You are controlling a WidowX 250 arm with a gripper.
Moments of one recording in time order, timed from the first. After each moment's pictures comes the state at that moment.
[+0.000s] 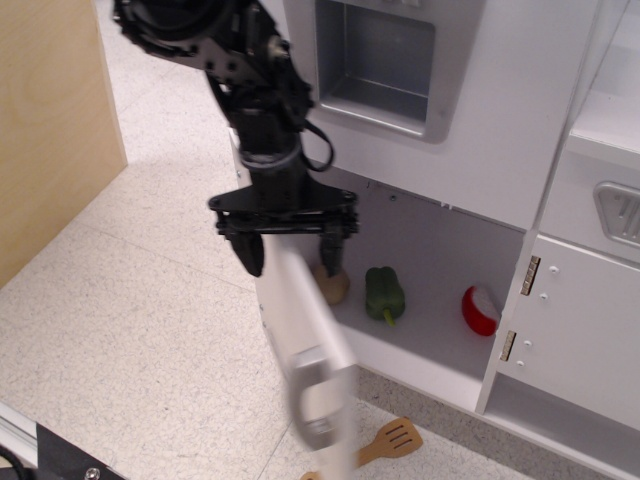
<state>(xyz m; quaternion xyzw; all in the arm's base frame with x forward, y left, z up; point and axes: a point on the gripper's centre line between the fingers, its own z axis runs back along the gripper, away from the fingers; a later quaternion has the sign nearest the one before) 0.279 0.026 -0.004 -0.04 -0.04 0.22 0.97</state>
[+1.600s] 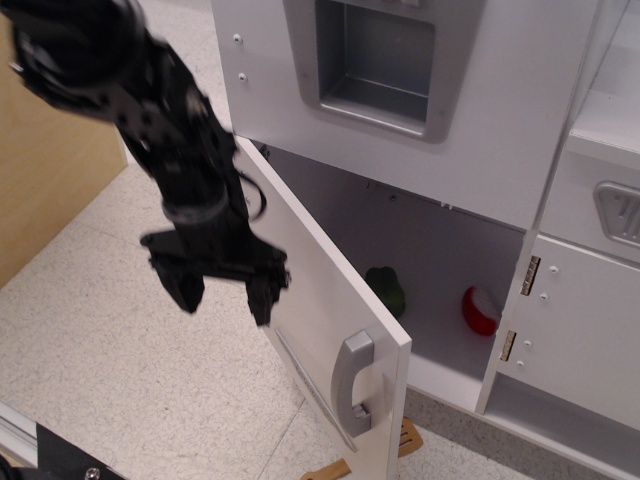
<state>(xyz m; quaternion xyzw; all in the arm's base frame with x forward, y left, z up) 0.232 0.054 -0.027 -0.01 -0.05 0.13 0.99</state>
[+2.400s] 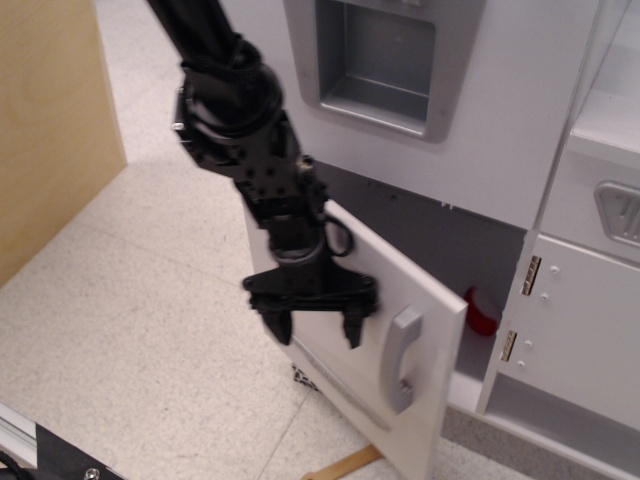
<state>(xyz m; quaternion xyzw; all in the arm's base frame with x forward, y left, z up) 0.281 0.005 -0.079 -0.06 -0.04 0.19 0.98</state>
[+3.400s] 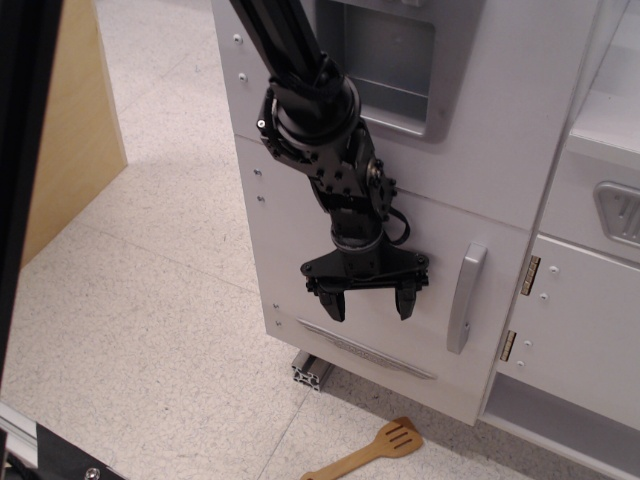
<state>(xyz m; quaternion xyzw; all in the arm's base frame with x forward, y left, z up) 0.333 -0.010 -0.097 -0.05 -0.09 0.24 0.97</state>
